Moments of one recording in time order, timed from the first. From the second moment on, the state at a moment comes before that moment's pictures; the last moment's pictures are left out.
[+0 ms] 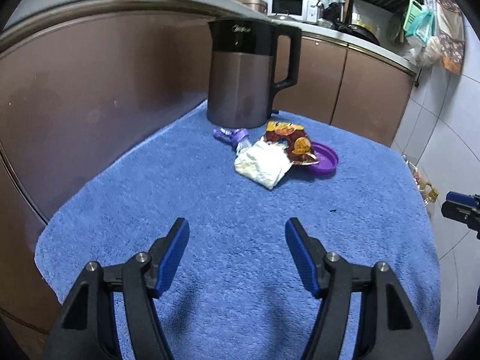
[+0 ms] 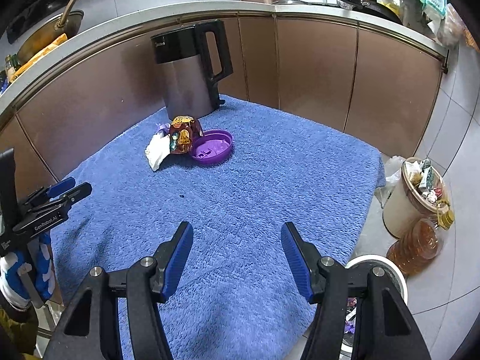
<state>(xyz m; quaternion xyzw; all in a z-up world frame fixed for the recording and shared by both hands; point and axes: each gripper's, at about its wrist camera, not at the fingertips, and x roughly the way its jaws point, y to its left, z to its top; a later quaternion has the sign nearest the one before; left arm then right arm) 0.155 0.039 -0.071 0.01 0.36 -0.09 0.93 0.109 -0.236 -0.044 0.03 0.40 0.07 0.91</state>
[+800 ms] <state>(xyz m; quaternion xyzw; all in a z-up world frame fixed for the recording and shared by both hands) 0.270 -0.001 -0.093 -0.04 0.41 -0.16 0.90 0.243 -0.213 -0.064 0.06 0.40 0.17 0.90</state>
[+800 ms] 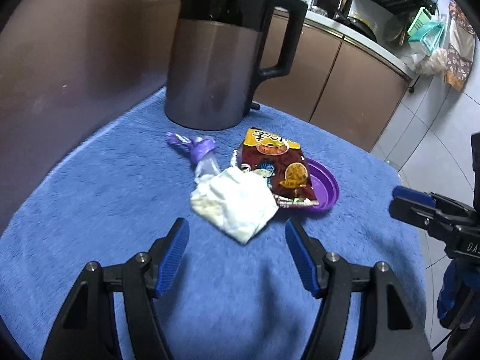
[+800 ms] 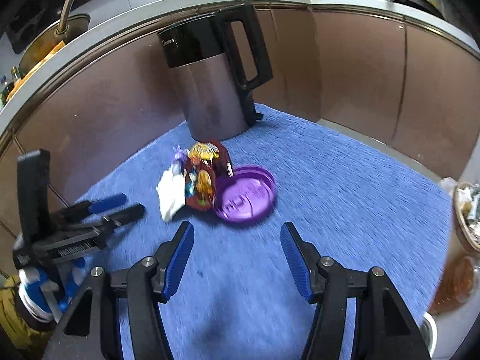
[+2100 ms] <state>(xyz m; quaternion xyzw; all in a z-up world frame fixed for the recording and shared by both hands) 0.187 0.052 -0.068 -0.10 0.40 -0.15 0.90 0.194 -0.199 -0.039 0.08 0.38 0.18 0.90</state>
